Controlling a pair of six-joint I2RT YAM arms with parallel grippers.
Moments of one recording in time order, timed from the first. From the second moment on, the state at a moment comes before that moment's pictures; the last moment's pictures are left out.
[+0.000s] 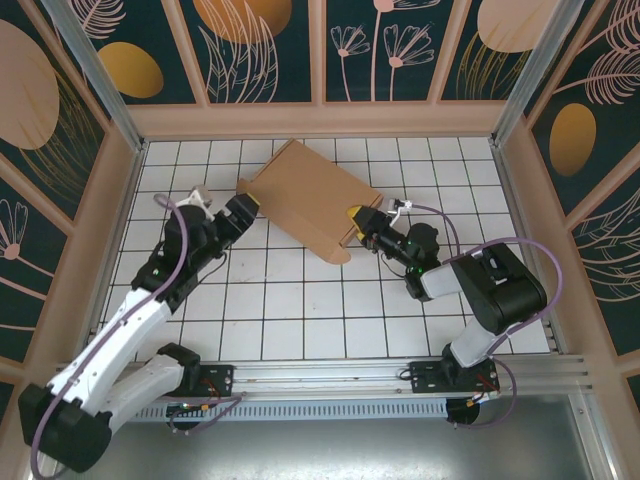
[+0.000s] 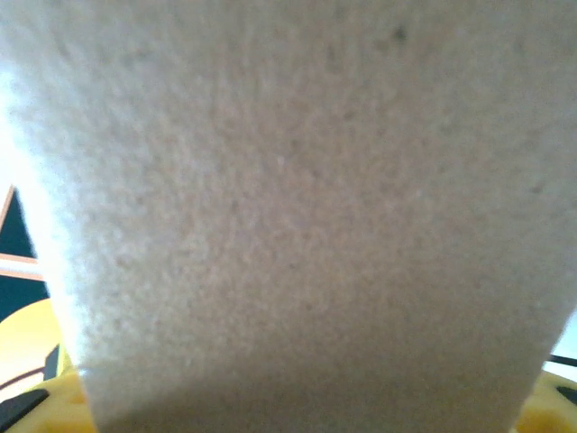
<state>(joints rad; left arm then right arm) -0.42 0.97 0.78 -0.18 0.11 -1.06 0.44 1.65 0.42 1.26 -0.48 1.37</state>
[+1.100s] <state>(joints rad) -0.46 1.21 0.72 0.01 0.30 -1.29 0.57 1.51 0.46 1.02 -0.38 1.21</state>
